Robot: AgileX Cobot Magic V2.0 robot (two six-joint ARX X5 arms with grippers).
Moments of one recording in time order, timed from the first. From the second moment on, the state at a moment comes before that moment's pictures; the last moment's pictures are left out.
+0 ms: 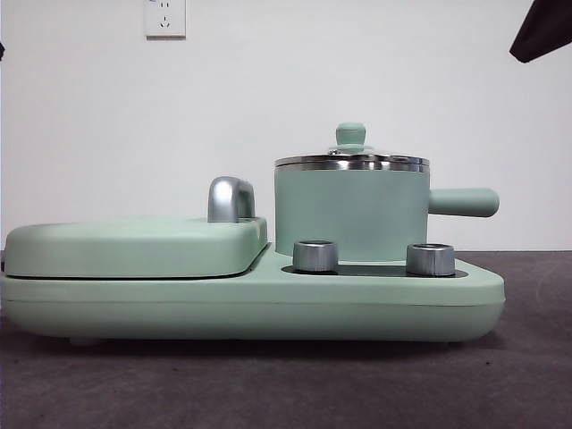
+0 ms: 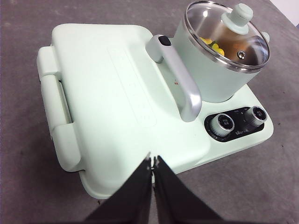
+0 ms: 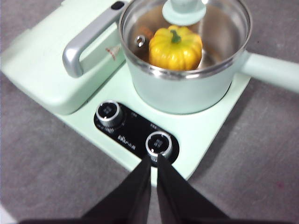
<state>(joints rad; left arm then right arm) -0.37 0.58 0.72 -0.67 0.21 -0.23 0.54 0.73 0.81 -0.69 -0.13 0.07</state>
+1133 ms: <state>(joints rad) -0.01 0.00 0.03 -0.17 0.15 -0.07 0.54 0.73 0.81 -0.69 -0.13 0.07</state>
